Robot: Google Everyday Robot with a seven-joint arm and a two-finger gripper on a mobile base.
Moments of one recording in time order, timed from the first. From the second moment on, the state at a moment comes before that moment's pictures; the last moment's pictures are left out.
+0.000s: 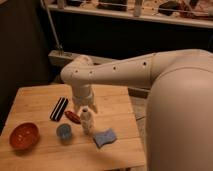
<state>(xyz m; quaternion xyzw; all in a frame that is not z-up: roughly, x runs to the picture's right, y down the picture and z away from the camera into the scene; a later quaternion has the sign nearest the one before) -0.102 0.101 0.703 -0.26 0.23 0.64 0.68</state>
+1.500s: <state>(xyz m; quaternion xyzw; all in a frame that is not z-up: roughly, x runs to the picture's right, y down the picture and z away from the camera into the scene) -0.145 0.024 0.561 -0.11 0.10 0.62 0.77</state>
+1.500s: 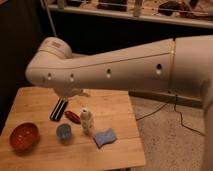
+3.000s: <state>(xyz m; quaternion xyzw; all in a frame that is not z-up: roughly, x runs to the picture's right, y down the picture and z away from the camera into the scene) -0.226 0.150 0.694 -0.23 0.14 0.42 0.86</state>
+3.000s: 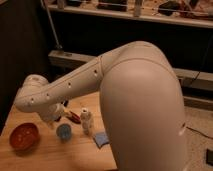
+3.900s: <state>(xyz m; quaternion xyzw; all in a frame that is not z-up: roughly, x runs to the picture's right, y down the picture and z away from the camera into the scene) -0.241 0.197 0.708 -0.31 0.15 0.36 0.87</state>
